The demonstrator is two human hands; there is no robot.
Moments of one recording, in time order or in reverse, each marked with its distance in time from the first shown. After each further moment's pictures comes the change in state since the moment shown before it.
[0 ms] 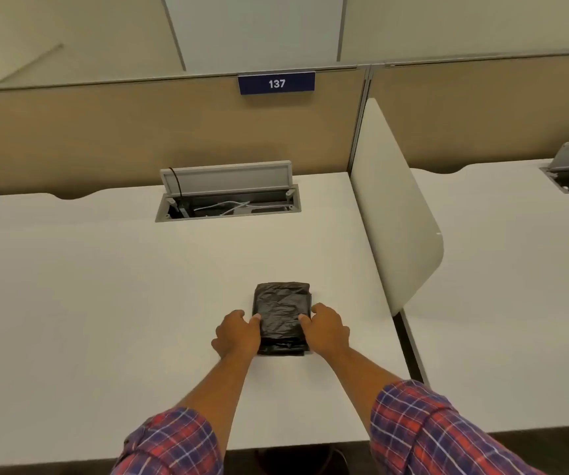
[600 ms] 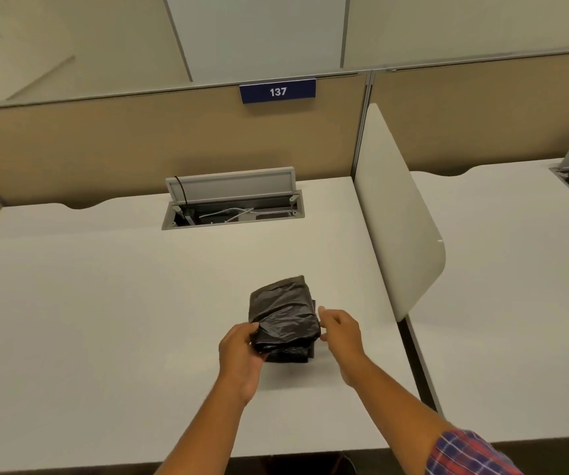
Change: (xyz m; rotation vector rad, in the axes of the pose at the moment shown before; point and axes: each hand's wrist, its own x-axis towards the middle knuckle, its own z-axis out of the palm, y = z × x) left_hand -0.053 0.007 -0.032 -1.255 -0.298 -0.212; right_hand -0.031 0.004 -0.037 0.816 0.003 0.152
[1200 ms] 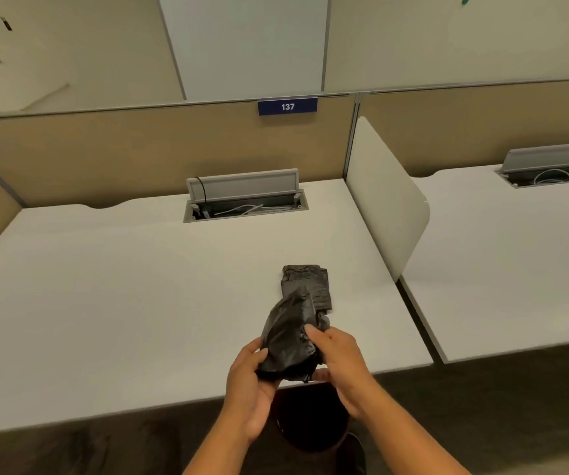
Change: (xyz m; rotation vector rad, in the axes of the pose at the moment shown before) left_hand -0.148 -0.002 -0.152 0.025 -0.251 -0.067; right_hand -0.241 0.050 0.062 0.153 -0.179 -0.140
